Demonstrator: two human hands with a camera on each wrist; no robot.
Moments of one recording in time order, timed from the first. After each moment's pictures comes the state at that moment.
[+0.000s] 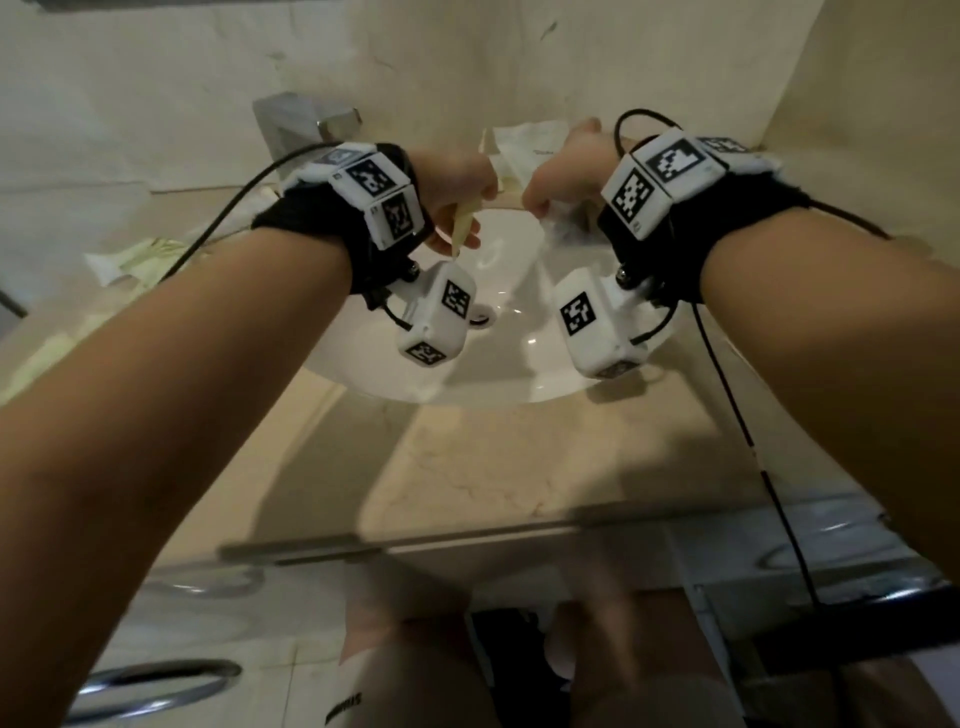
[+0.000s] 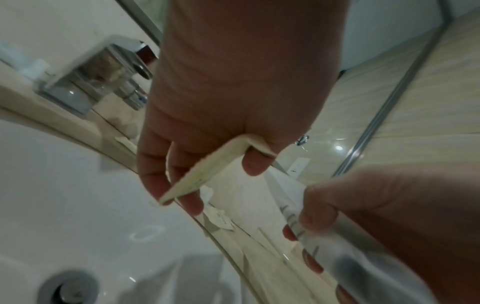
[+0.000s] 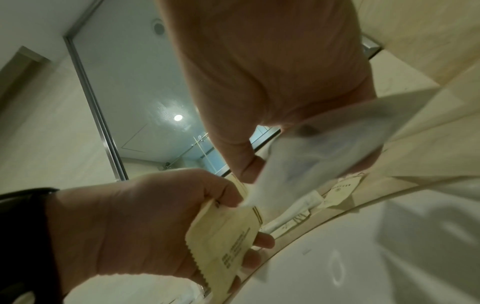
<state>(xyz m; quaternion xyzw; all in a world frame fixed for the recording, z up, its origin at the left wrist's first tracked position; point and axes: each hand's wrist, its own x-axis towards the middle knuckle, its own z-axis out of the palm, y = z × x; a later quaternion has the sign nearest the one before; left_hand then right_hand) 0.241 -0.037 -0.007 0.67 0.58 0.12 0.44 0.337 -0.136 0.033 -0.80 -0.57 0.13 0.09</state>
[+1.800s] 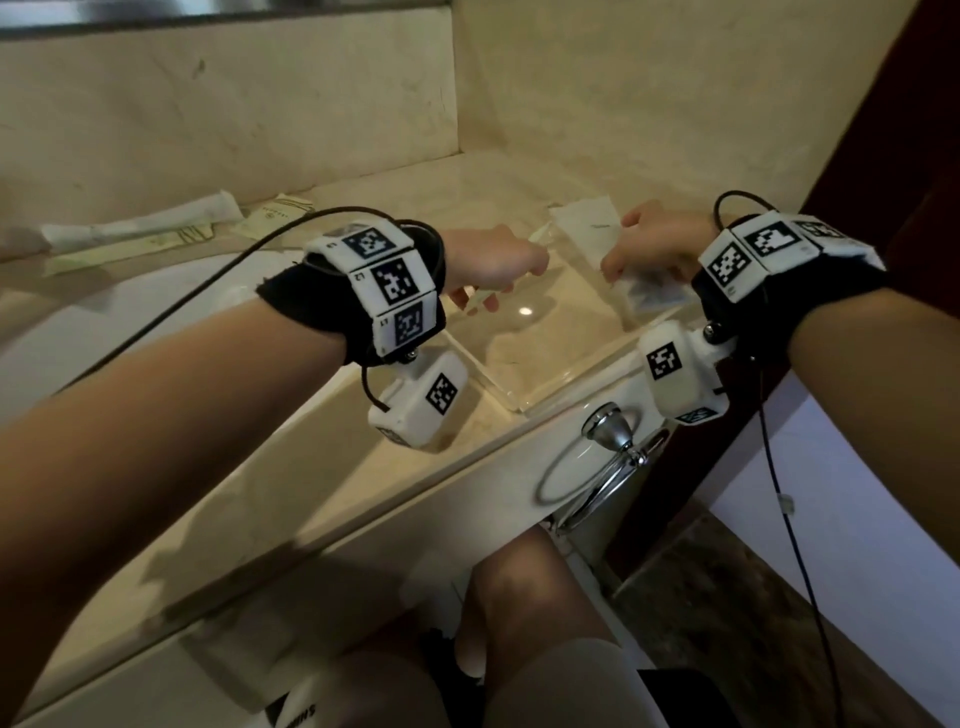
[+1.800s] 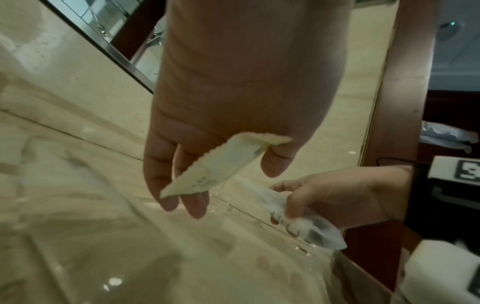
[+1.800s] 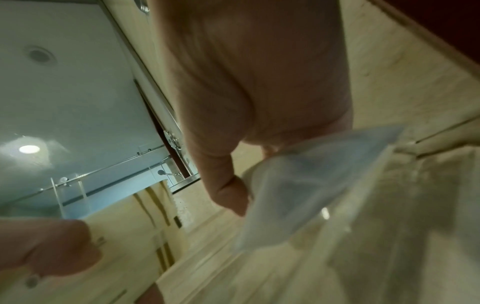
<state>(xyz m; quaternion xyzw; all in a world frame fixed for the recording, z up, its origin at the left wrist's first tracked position) 0.450 -0.207 -0.023 0.88 0.30 -0.06 0.35 0.593 -0.305 -0.028 -0.92 -0.27 0.19 0.21</state>
